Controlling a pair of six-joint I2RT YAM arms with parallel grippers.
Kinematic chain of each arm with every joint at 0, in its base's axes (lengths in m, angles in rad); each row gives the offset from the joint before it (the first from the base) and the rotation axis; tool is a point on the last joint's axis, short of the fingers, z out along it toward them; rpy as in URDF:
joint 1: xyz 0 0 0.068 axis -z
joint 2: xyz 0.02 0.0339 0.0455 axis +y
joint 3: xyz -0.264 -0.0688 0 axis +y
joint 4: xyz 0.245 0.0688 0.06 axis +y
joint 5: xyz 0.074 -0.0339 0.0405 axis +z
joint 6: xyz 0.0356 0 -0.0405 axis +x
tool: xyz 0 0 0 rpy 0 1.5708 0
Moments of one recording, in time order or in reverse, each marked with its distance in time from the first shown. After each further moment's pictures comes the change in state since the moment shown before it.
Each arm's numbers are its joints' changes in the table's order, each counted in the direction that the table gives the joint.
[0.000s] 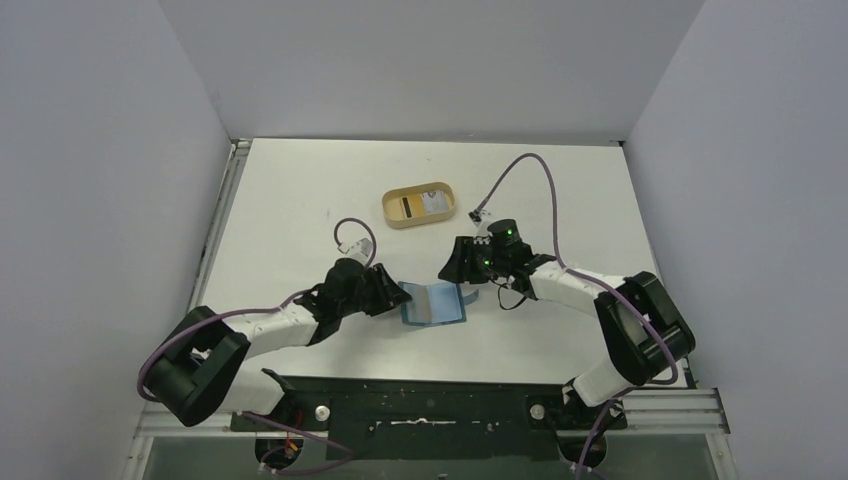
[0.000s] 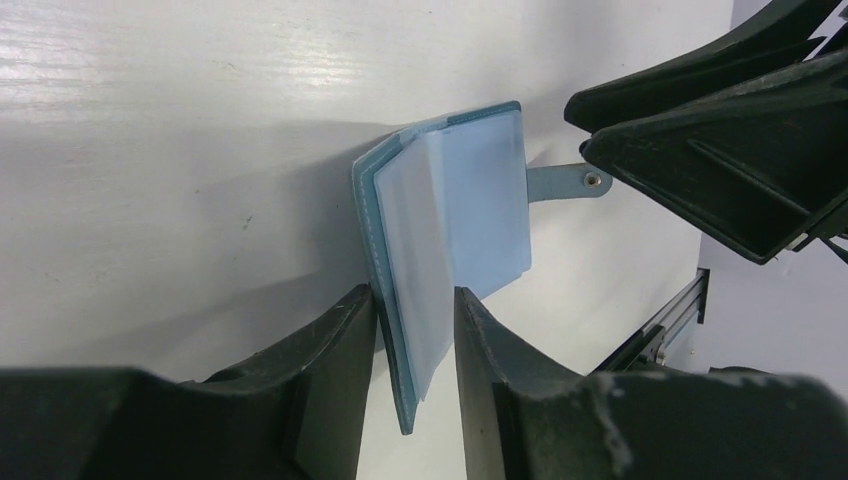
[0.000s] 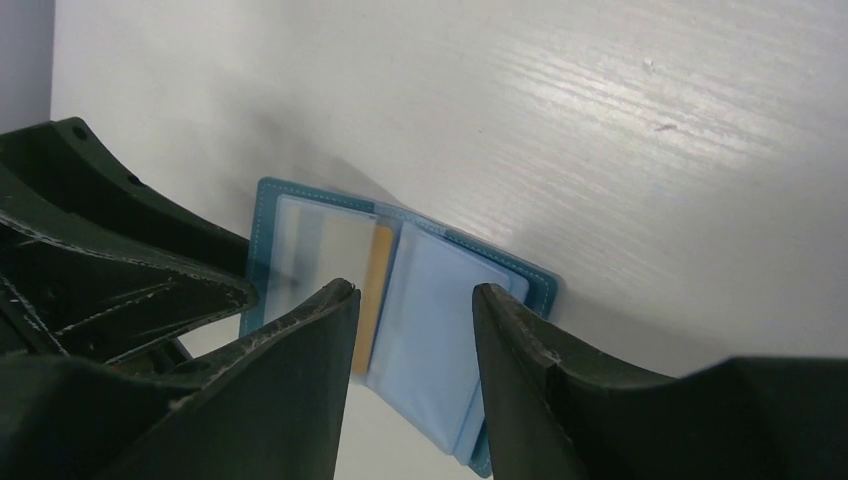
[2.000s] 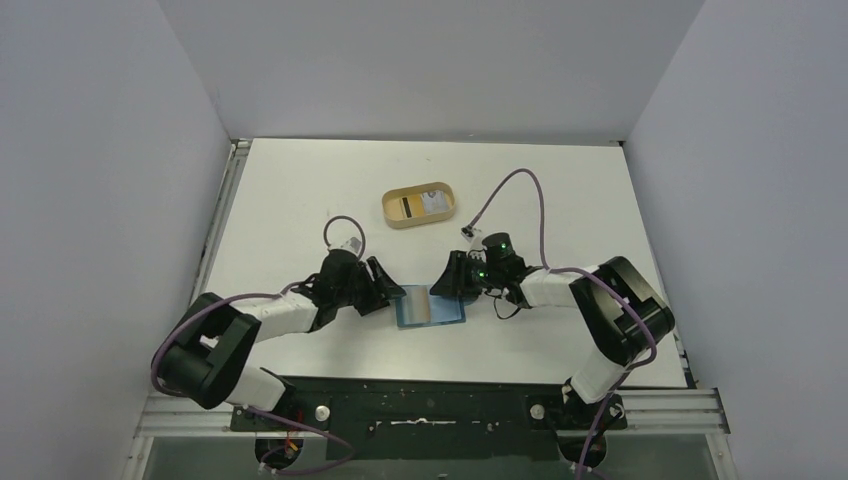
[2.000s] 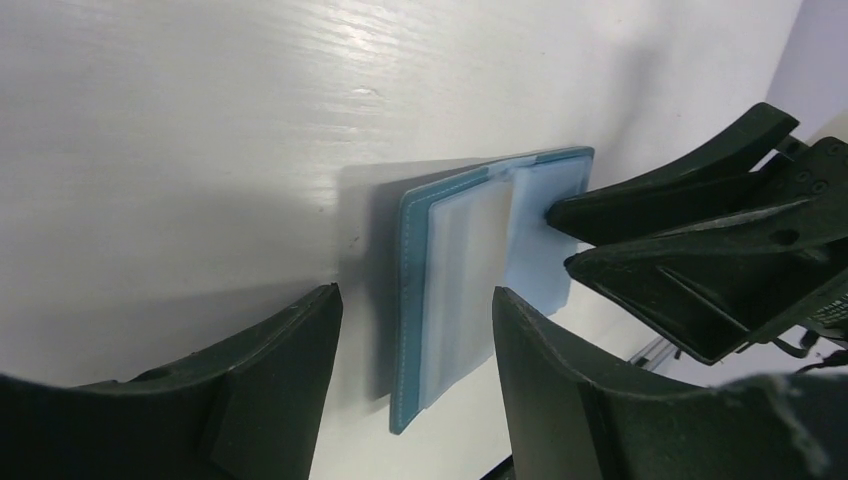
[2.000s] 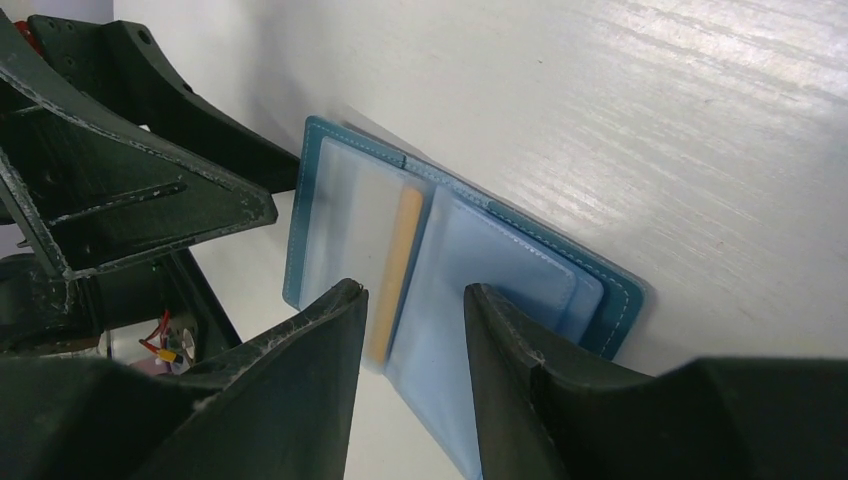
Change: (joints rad) left arm -0.123 0.066 -0.051 0.136 -0.060 -0.034; right arm -0.021 0.126 0.085 -0.233 0.148 0.115
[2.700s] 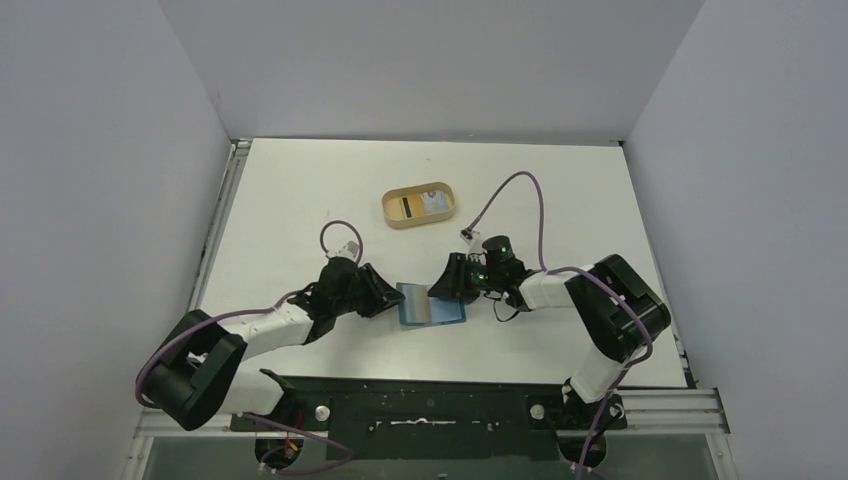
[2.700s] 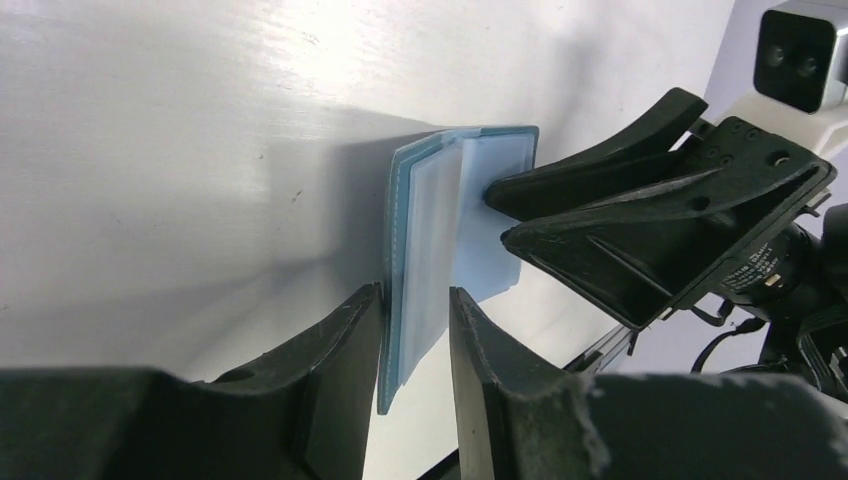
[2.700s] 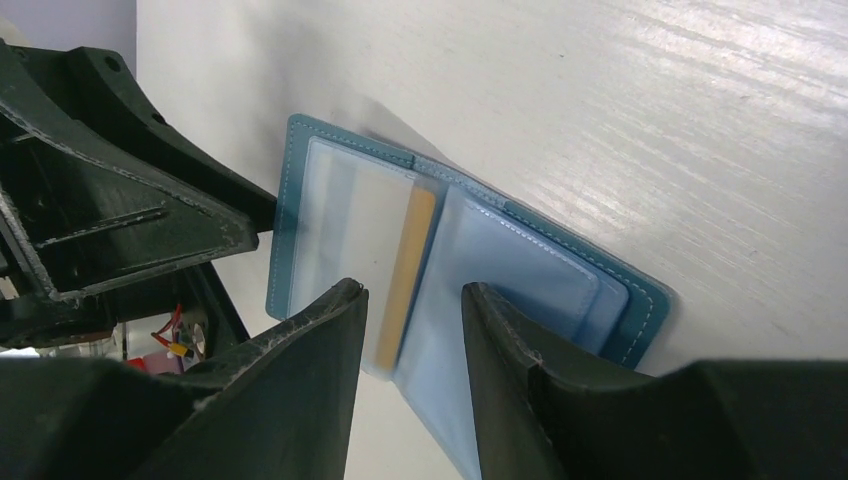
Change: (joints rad) left arm 0.066 -0.071 0.061 -0.076 0.031 -0.139; right arm -0.005 0.023 0.030 -0.086 0.026 0.026
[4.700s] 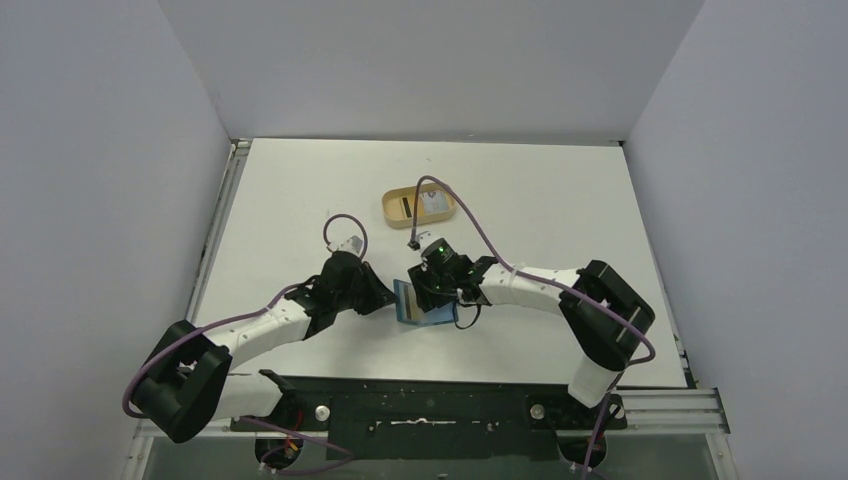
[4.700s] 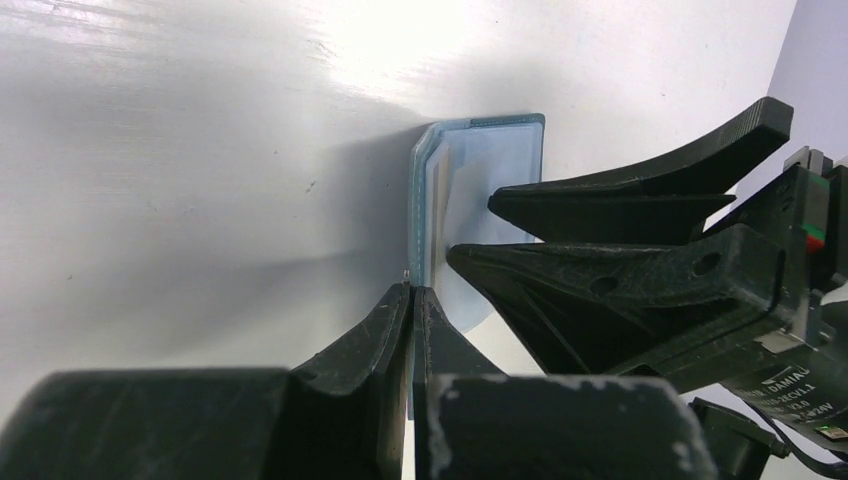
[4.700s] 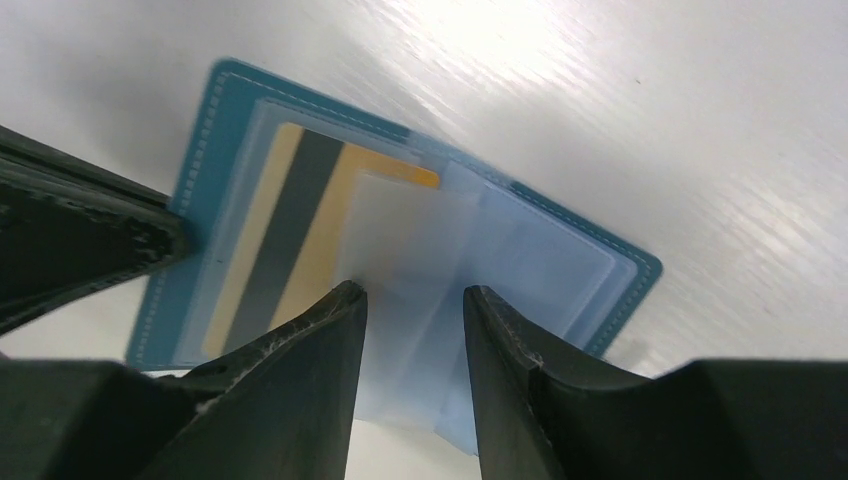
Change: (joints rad) left arm 0.027 -0.086 -0.088 0.227 0.071 0.119; right arm -0.322 0.017 -0.355 0.602 -0.525 -0.312
